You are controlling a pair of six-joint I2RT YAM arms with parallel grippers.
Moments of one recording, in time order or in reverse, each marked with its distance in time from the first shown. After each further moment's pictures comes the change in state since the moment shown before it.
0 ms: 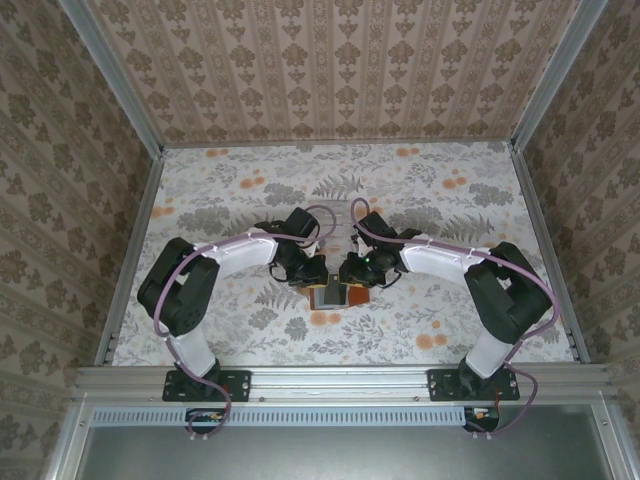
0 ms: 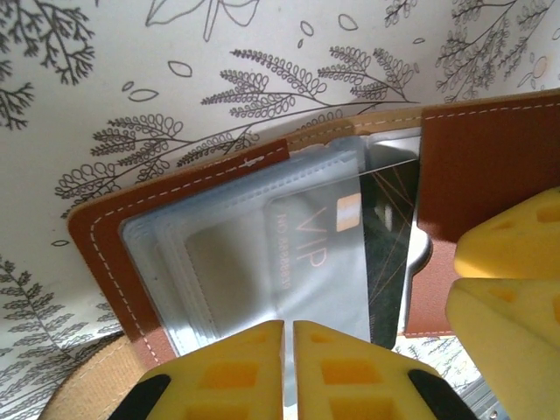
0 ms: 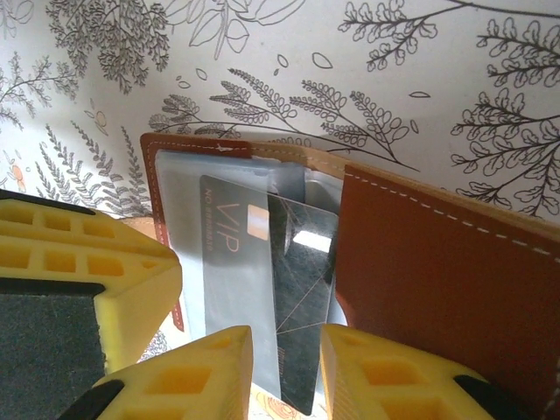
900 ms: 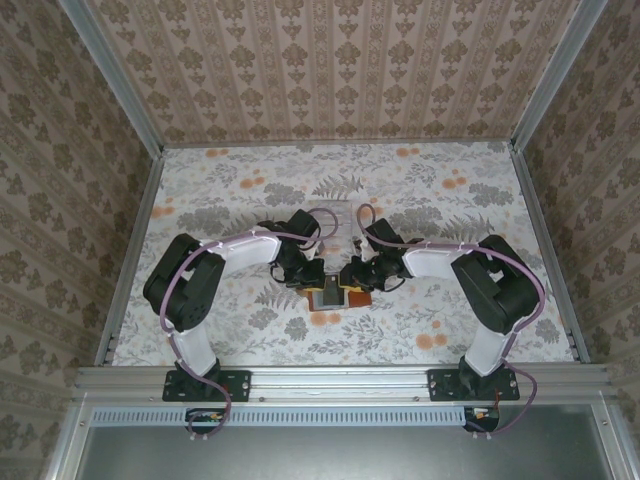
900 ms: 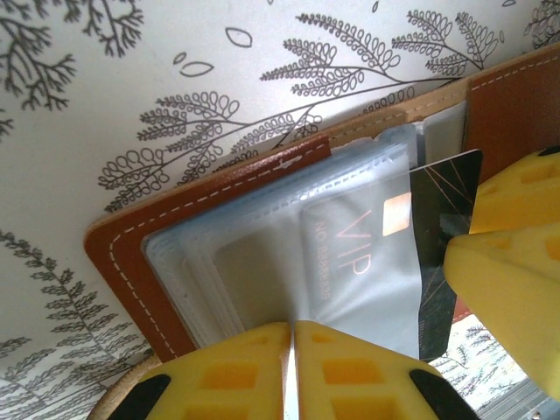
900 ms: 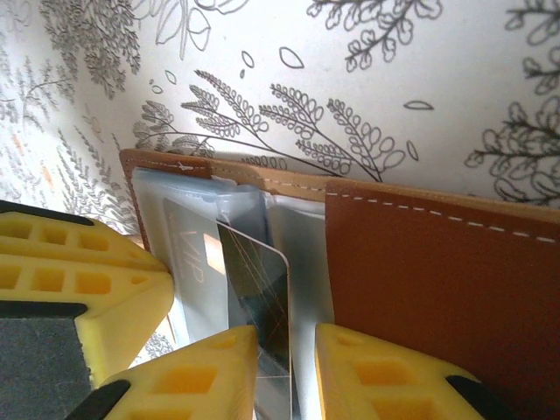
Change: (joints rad) left arm 0.000 0.040 0.022 -0.067 -0.037 0.053; right arm -0.057 0.071 -0.124 0.266 -0.177 0.041
